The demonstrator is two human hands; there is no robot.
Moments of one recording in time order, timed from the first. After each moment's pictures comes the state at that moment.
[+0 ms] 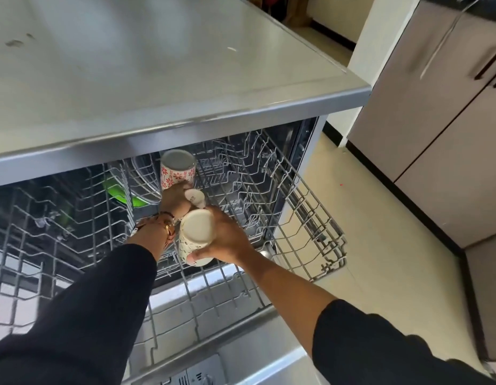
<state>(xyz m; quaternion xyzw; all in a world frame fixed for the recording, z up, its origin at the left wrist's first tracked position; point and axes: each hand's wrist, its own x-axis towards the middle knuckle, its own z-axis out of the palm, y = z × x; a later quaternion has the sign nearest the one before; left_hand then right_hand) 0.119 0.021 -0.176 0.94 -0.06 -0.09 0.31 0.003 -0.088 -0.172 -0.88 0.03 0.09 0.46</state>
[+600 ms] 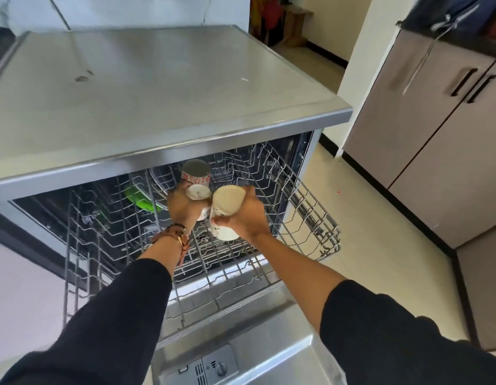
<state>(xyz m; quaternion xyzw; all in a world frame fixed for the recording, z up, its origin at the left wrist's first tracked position) 0.049 0.039 -0.114 0.86 0.04 0.04 0.51 -0.017 -0.077 -0.105 -0.87 0.16 -0.06 0.47</state>
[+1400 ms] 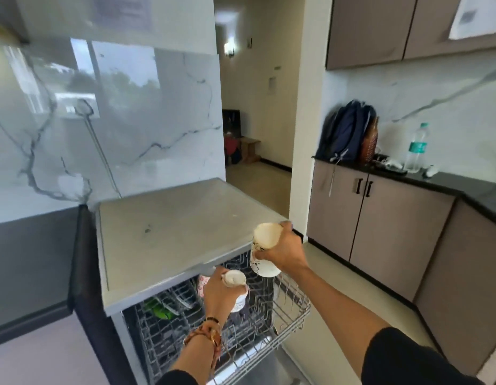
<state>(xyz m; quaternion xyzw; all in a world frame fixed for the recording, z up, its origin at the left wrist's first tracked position) -0.136 0.098 0.103 0.85 -0.10 -0.06 0.52 -0.183 -0.041 0.177 -0.86 0.25 -0.22 0.39</state>
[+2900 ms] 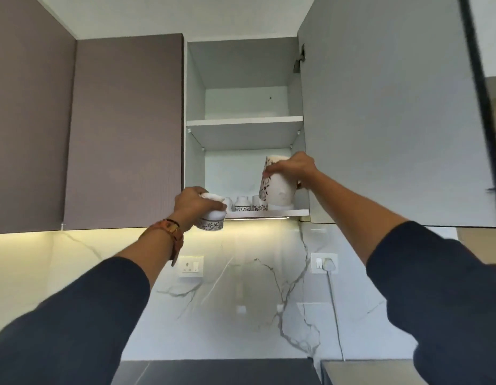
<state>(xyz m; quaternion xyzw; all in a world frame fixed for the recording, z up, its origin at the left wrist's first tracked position) 0.008 0.670 0.642 0.80 -0.05 0.35 0.47 0.034 0.459 0.709 -0.80 -0.11 -0.31 0.49</state>
